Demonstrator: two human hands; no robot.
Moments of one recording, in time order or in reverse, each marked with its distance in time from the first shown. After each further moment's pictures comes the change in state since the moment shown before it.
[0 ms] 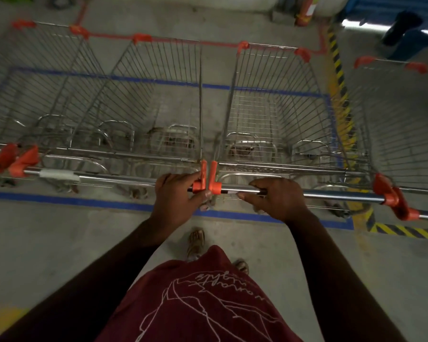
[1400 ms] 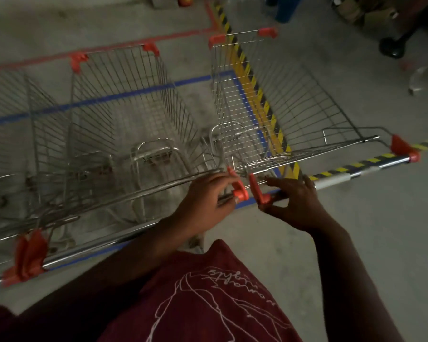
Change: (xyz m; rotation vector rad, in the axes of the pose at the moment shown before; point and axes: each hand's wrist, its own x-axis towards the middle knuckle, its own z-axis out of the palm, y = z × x) left_hand 0.108 0.332 0.213 -0.340 -0.426 0.480; right_hand -0.161 0.337 -0.090 0.142 0.128 0.377
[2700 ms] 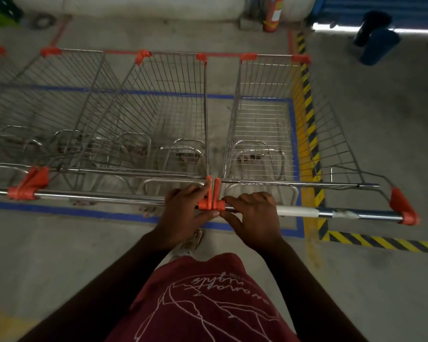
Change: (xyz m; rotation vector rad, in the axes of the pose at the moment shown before) left_hand -0.004 0.036 0.078 0.363 0.251 -0.439; right_hand 0.045 0.022 0.007 -0.107 0.061 -0.510
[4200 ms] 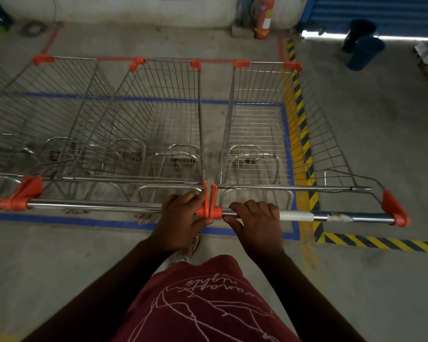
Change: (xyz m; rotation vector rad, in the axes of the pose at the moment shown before) left_hand -0.004 -0.011 0.005 0.106 0.031 0.114; right_hand -0.016 0.000 0.006 -0.116 0.045 0.127
